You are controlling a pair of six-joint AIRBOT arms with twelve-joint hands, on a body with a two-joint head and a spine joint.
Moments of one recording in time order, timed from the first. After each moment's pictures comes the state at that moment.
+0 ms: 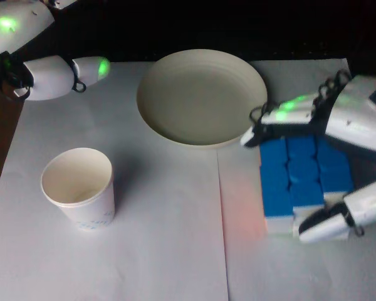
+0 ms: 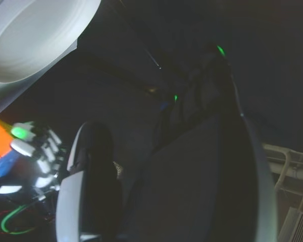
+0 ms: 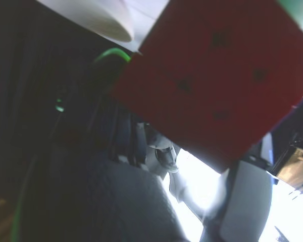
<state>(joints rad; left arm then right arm) 0.69 -0.95 1.20 -0.11 -0.74 1.05 -0.81 -0.85 0.98 -0.37 0.76 -0.57</state>
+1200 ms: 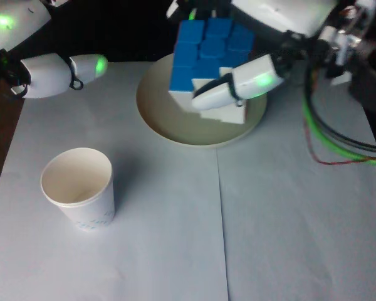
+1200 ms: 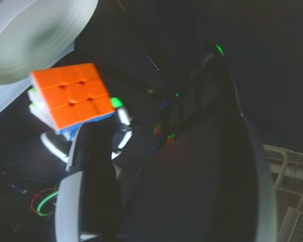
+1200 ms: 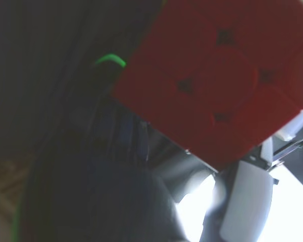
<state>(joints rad) 0.69 -0.95 1.21 -0.11 -0.74 1.05 -0.50 -1.27 1.38 -0.16 0.64 -0.69</state>
